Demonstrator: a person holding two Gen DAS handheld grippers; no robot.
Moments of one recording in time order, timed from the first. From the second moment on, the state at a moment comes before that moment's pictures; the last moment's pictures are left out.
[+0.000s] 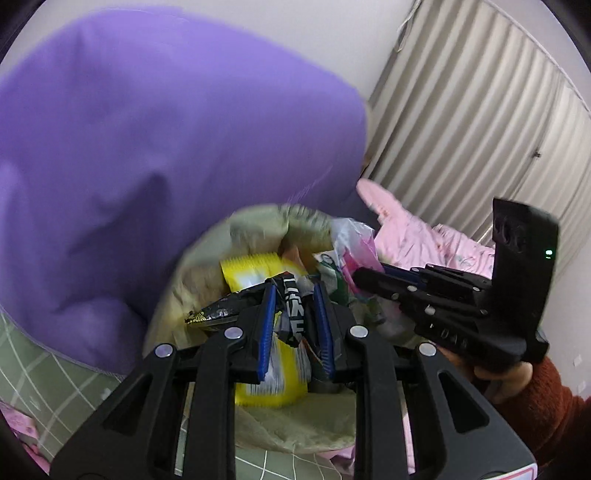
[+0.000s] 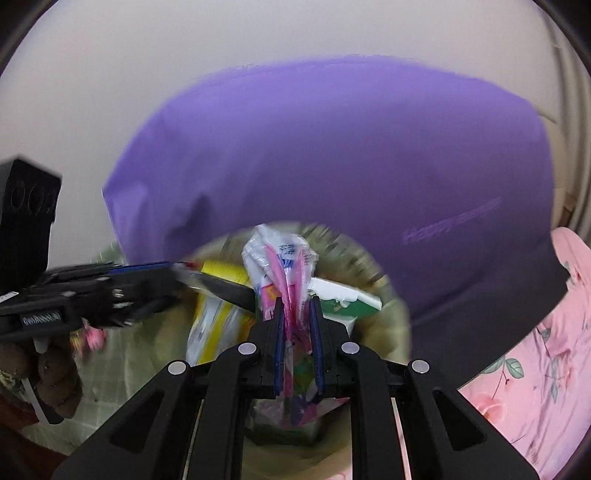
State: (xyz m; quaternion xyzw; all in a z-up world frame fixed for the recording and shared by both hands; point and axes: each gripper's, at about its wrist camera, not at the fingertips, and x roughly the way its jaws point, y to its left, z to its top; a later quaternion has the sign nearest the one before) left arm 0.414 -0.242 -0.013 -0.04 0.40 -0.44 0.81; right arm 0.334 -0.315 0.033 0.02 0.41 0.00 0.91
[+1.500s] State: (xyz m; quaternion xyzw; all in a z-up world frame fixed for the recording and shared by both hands) left arm 0.371 -0.040 -0.038 -0.11 0.41 -0.30 0.85; right arm 0.292 -0.212 0.062 0.01 0.34 0.05 0.94
